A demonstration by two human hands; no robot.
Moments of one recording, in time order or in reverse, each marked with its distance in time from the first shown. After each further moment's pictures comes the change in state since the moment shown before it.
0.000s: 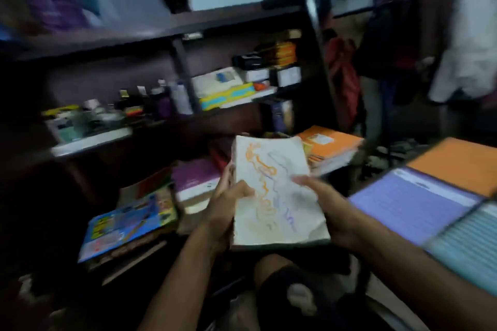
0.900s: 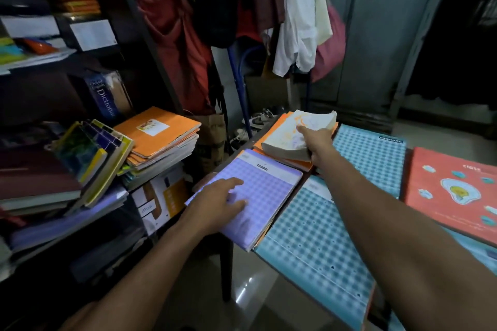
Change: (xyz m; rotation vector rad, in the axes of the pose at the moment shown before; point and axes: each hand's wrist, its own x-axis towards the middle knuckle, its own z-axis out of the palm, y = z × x) left_hand 0.133 -0.190 0.241 1.213 -0.587 0.233; right_hand 0.028 -0.135 -0.428 -0.202 1.235 -0.265
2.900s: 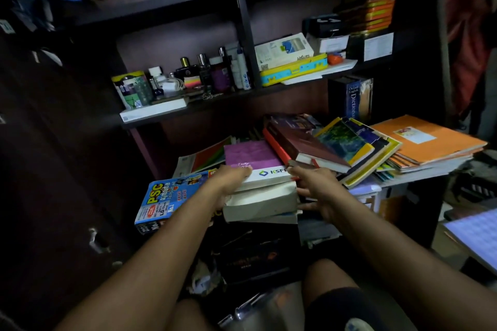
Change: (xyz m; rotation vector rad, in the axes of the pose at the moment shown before) left_hand -0.265 -0.209 -0.258 -0.583 0.600 -0.970; right_hand -0.423 0.035 0.304 -0.143 -1.126 0.036
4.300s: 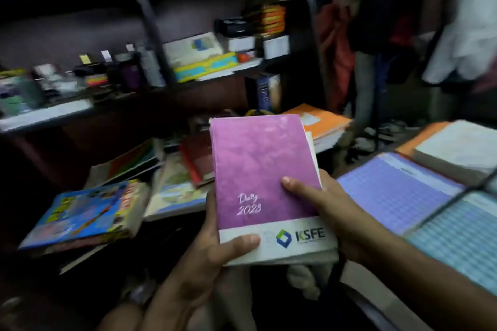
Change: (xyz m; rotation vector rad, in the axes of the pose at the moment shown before) left_hand -0.190 -0.041 0.097 -0.593 -0.671 0.468; right_hand -0.183 0.016 -0.114 0.058 0.107 -0.284
